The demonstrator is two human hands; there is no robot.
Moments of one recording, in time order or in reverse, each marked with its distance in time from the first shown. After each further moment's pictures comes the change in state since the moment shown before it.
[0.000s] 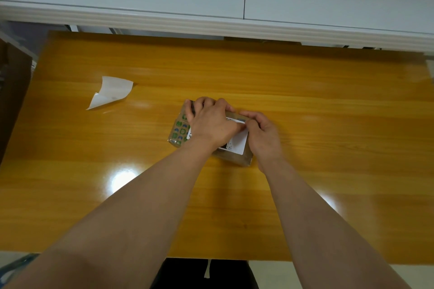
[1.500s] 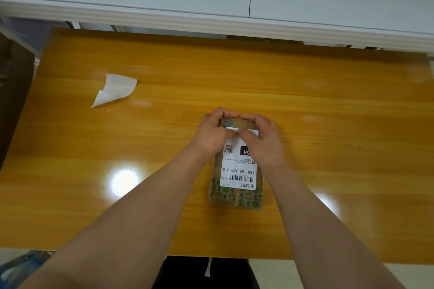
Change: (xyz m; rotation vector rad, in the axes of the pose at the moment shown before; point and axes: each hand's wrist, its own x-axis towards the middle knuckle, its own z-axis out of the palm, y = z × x) left_hand -0.025 -0.019 0.001 -0.940 -0.253 -0.144; right_hand -0.011 0.010 -0.001 -0.187 -0.059 -0.147
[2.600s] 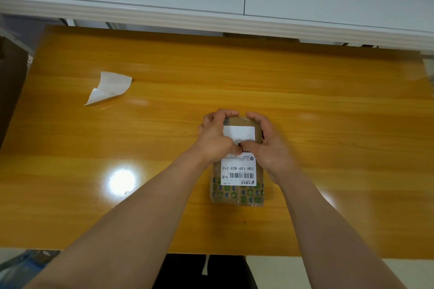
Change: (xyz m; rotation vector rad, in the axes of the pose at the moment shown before) left_hand -0.010 -0.003 0.012 0.322 -0.041 0.011; right_hand -0.017 0.000 -0.028 0.242 -0.224 0.115
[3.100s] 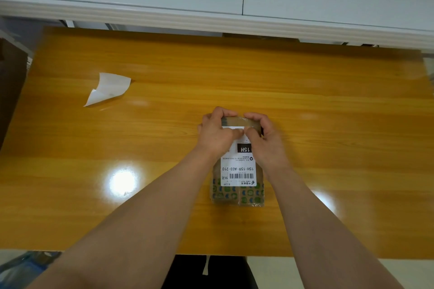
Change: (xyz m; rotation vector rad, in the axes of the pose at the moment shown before) left_hand 0.014 0.003 0.016 -0.174 0.198 -0.063; right_hand 0.015 0.009 0.009 0.014 0.192 -0.042
